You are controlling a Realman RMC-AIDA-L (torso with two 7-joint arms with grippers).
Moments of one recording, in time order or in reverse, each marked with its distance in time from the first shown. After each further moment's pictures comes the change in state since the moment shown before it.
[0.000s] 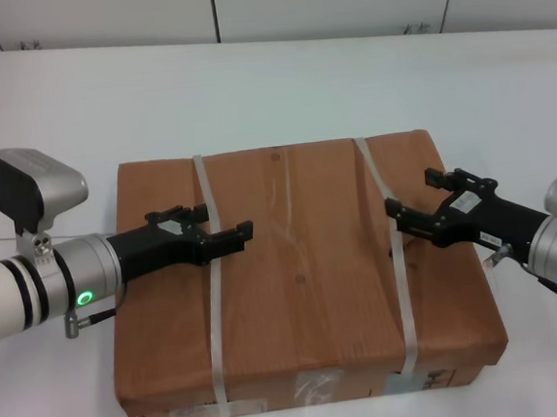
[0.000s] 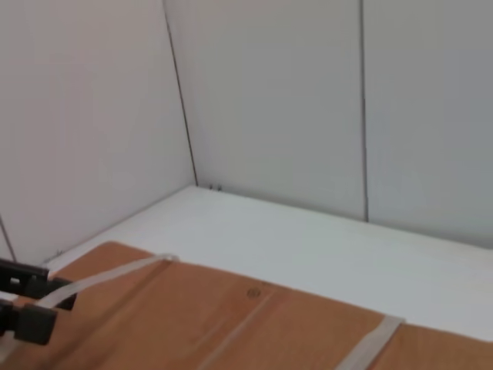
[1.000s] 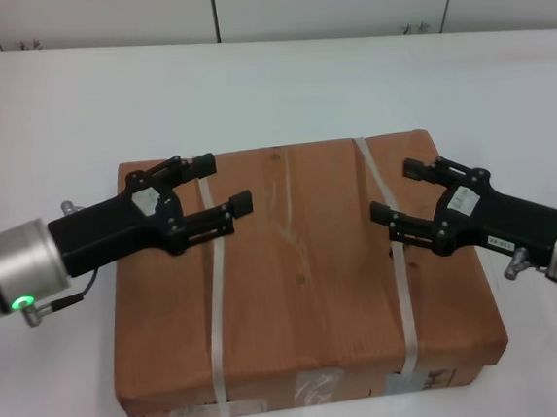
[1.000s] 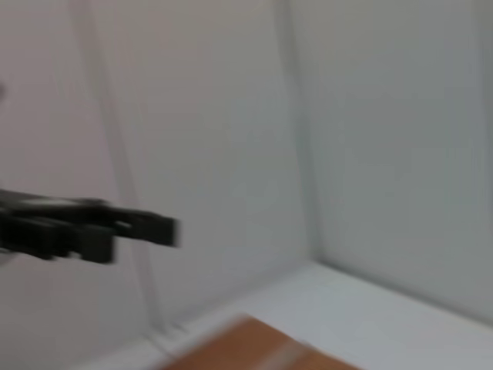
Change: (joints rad) left arm 0.053 0.053 0.002 -0.076 -0.062 0.520 0.178; right arm -0.012 -0.007 -0.072 -0.115 -0.065 -0.350 0.033
